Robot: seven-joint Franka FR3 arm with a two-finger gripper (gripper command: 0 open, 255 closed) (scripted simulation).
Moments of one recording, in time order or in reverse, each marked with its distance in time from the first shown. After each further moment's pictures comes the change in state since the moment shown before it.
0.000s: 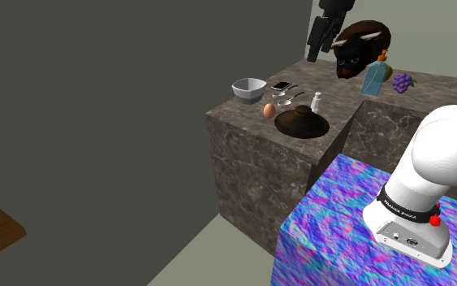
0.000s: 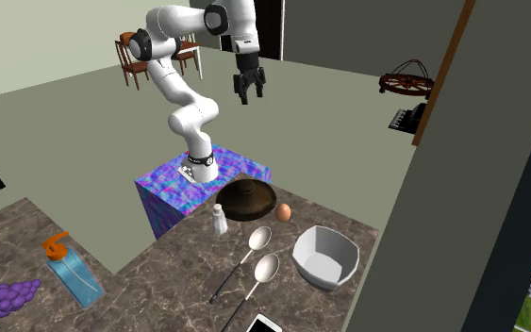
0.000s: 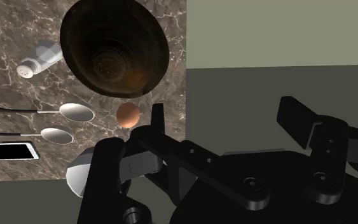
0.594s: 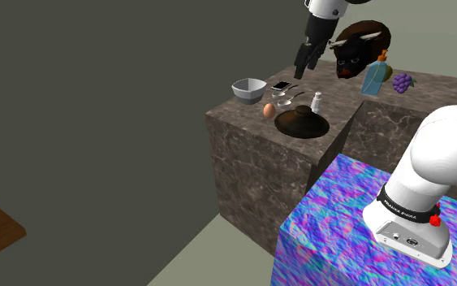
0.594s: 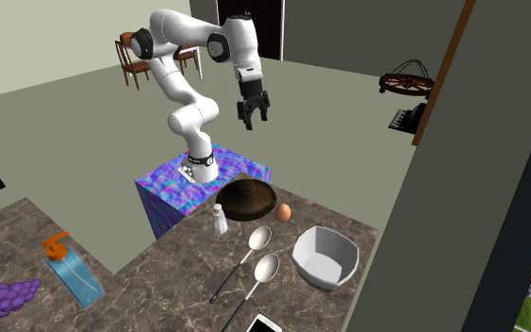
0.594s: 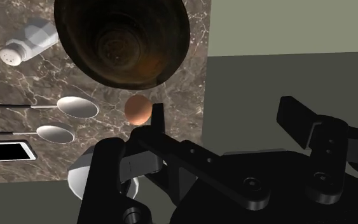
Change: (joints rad) arm -0.024 0.076 -0.073 -0.147 -0.031 0.270 -0.062
